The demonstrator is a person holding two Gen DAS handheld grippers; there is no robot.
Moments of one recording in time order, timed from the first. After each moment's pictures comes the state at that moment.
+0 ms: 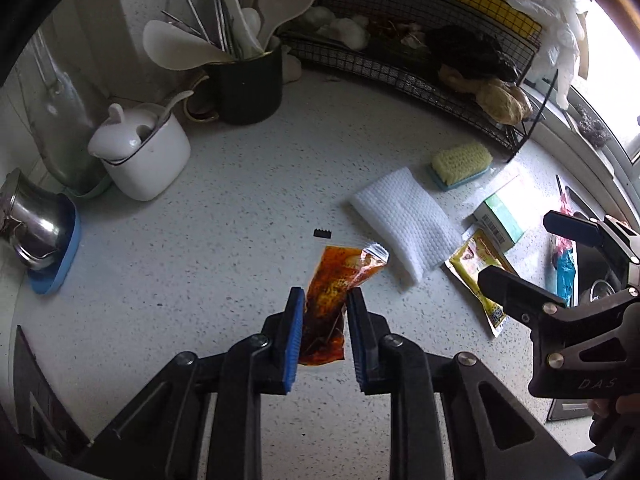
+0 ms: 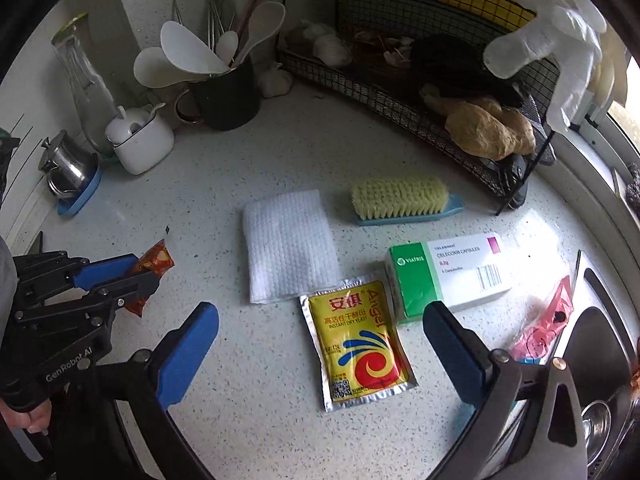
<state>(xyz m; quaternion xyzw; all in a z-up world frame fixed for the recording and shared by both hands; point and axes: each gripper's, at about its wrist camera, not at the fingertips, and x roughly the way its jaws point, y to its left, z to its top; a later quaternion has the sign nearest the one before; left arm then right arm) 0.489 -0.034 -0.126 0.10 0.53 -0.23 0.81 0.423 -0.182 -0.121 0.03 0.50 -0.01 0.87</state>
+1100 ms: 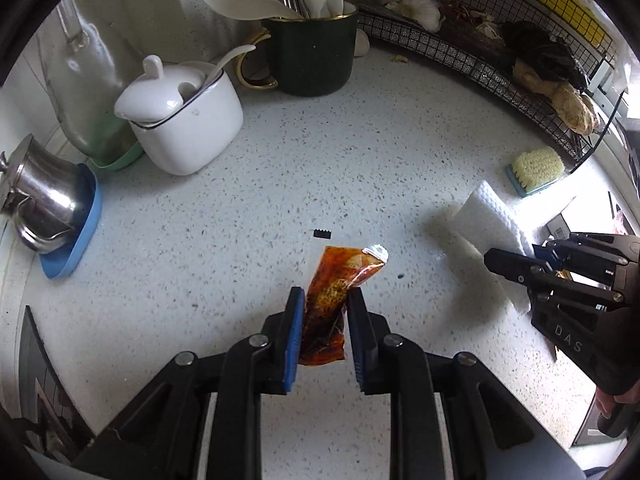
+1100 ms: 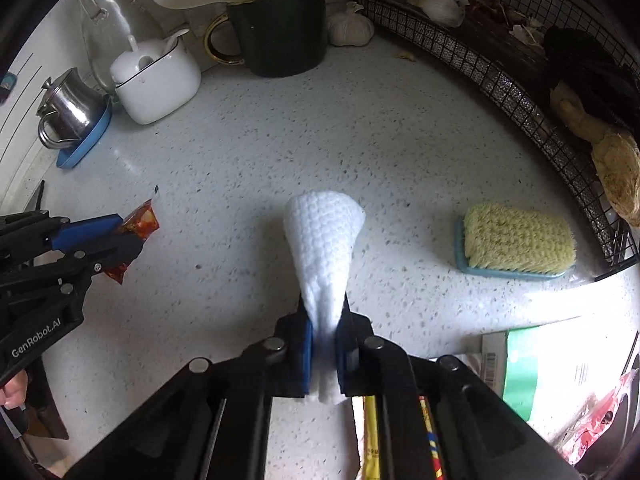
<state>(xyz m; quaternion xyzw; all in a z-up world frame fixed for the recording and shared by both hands) 0.514 -0.014 -0.158 0.10 0.55 -0.16 0.81 0.495 -0.147 -0.184 -0.01 0.55 0.09 0.83</state>
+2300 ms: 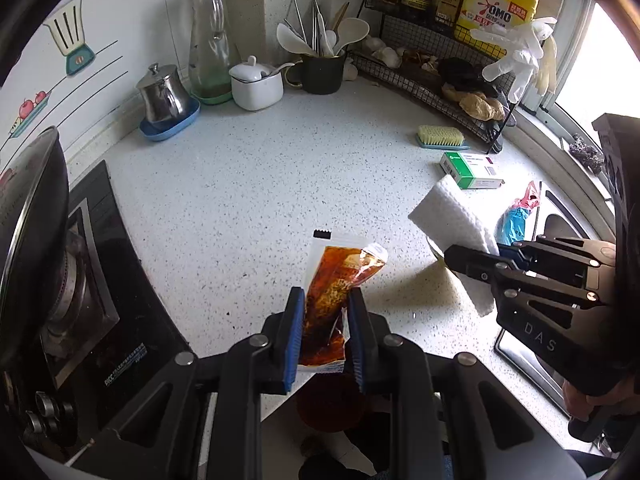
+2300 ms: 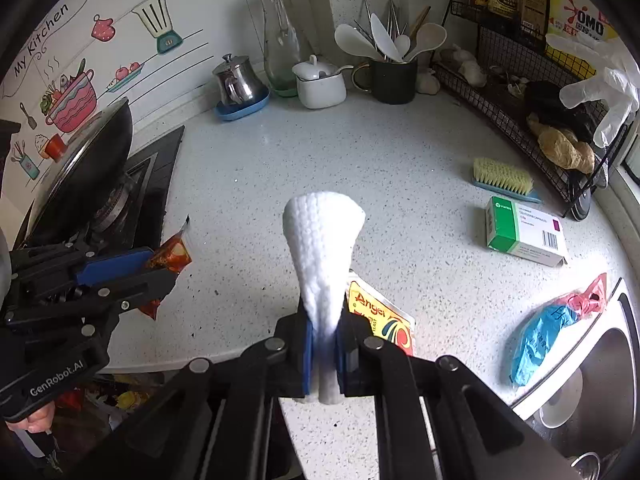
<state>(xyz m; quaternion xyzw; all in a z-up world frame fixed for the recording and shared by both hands) 0.252 0.004 -0.069 0.02 0.50 -0.10 0.86 0.279 -0.149 -0.108 -0.03 0.47 0.21 0.85</state>
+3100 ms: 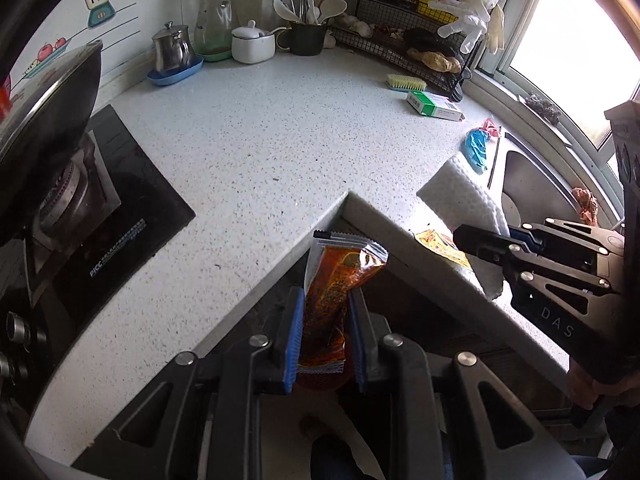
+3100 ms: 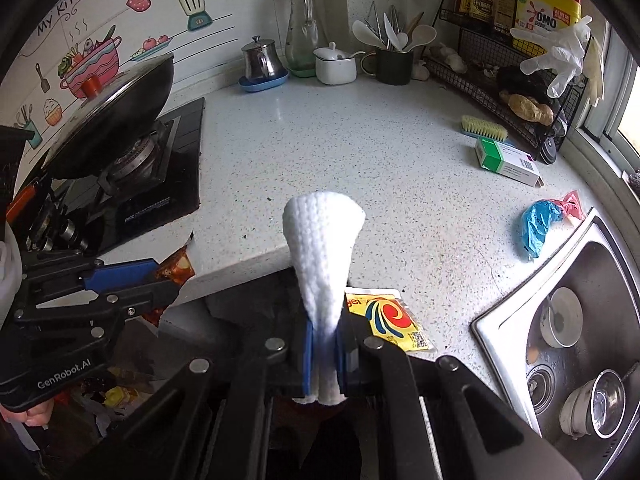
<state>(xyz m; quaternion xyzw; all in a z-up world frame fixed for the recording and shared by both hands) 0.118 0.058 -0.109 0.01 0.50 -0.15 0.85 0.141 -0.110 -0.122 -0.04 0.45 0.16 0.88</state>
